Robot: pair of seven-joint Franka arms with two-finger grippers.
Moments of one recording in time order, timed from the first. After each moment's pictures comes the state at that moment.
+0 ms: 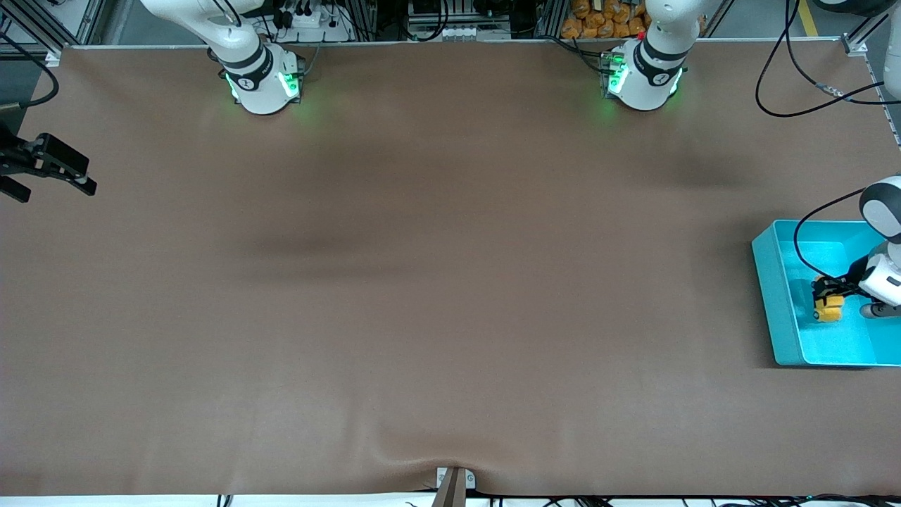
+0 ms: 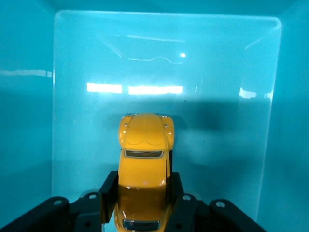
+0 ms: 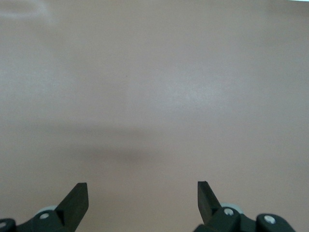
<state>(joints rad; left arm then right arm) 0.56 0.62 -0.10 -1.78 0.14 2.49 0.35 0.13 -0.03 -0.18 -1.56 0.03 1.61 -0.14</state>
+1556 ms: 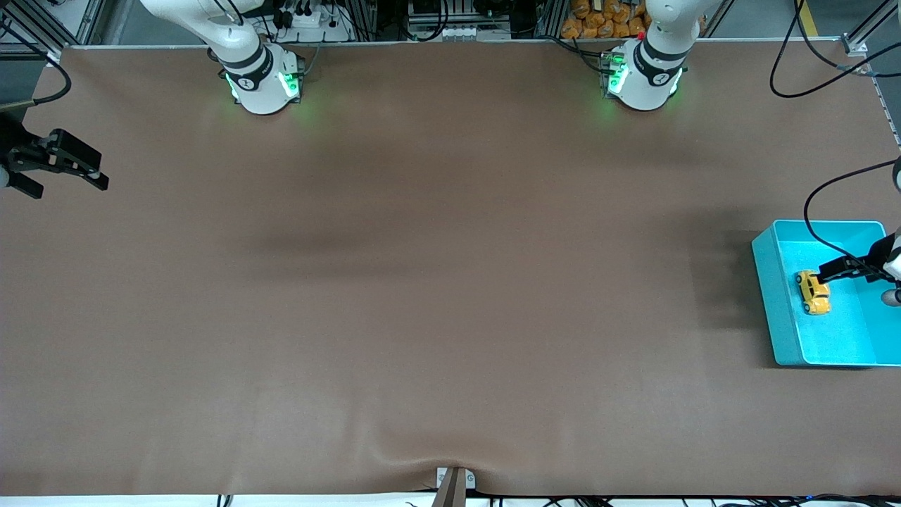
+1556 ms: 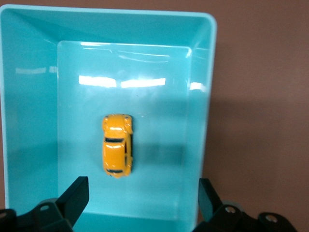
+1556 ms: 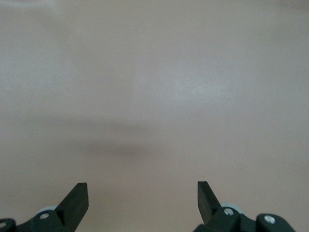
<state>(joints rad) 0.56 0.35 -0.23 -1.81 0.14 2.20 0.23 0.15 -0.03 -0.17 -1.55 0.03 1.57 -0.14</state>
